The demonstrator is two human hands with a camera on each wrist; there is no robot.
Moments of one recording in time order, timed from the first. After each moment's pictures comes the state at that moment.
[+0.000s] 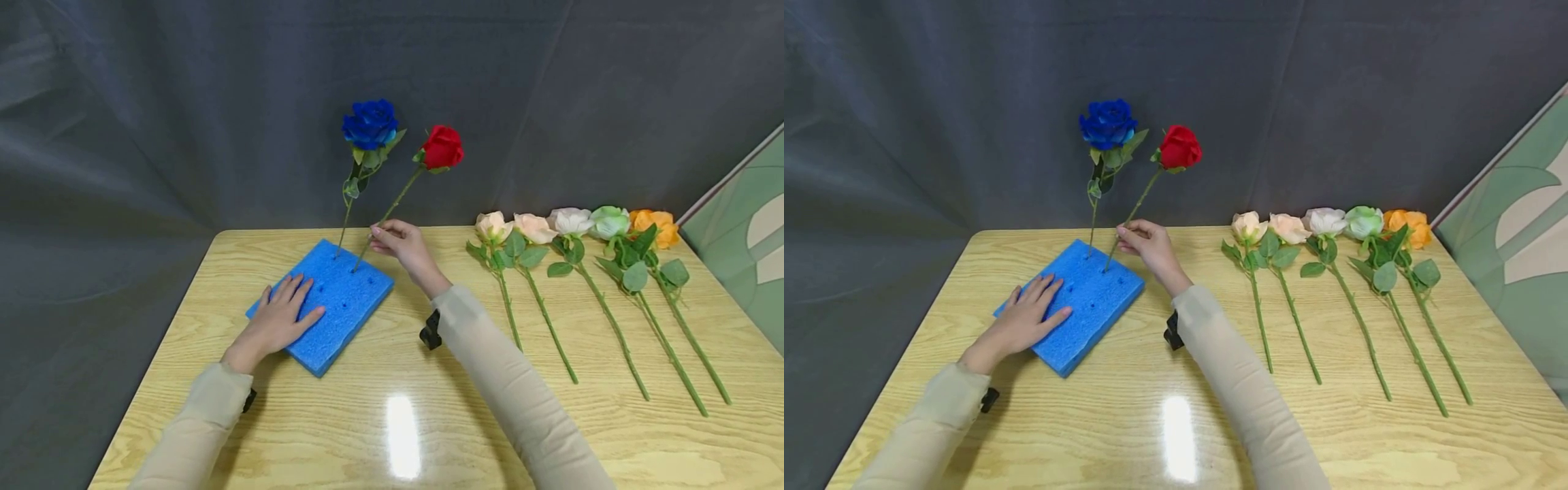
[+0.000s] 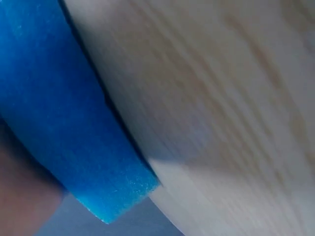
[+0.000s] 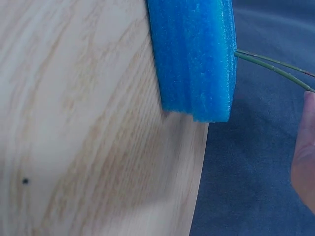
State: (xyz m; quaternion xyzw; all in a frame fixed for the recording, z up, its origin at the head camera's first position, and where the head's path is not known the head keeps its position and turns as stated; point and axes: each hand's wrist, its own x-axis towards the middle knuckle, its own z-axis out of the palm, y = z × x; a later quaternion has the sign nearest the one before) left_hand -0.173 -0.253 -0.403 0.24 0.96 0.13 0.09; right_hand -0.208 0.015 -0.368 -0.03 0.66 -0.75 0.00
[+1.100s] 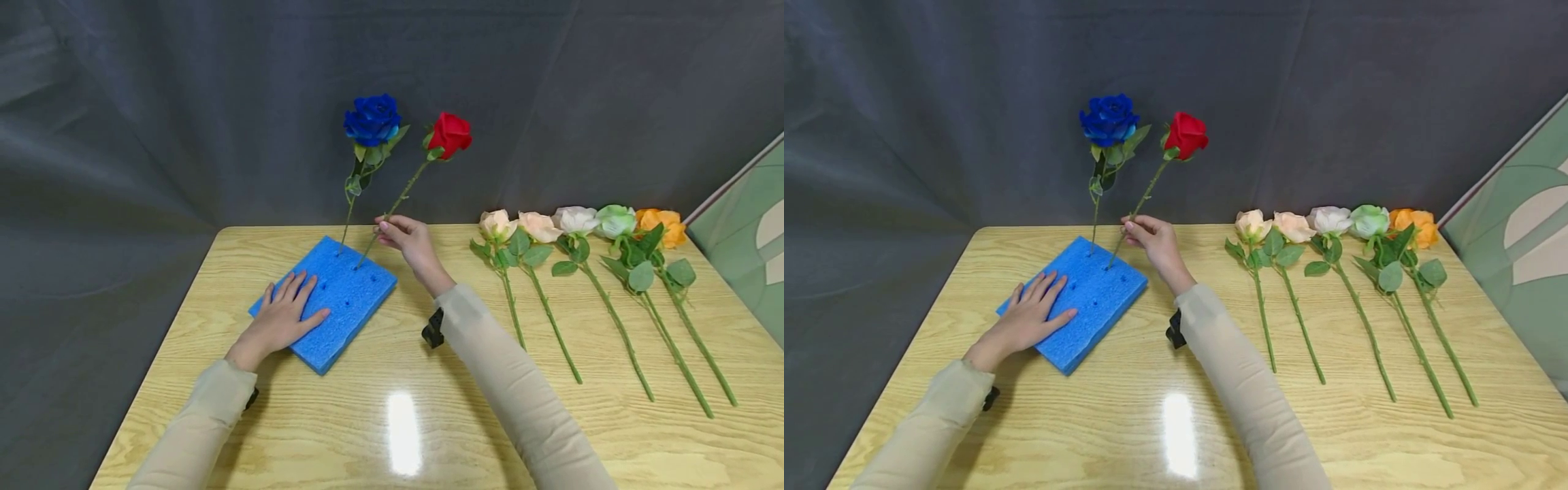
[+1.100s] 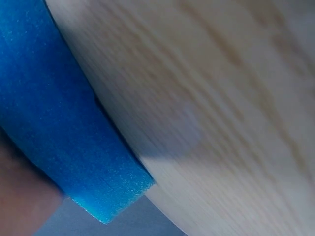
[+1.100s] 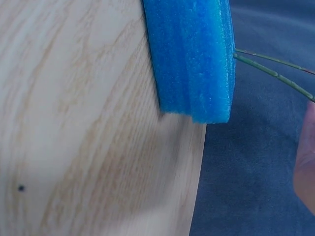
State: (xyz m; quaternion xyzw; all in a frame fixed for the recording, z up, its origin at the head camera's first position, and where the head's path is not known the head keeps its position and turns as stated) left_hand -0.173 -0.252 -0.409 0.24 0.96 0.12 0.09; right_hand -0.210 0.015 -0.368 -0.02 0.64 -0.77 -0.03
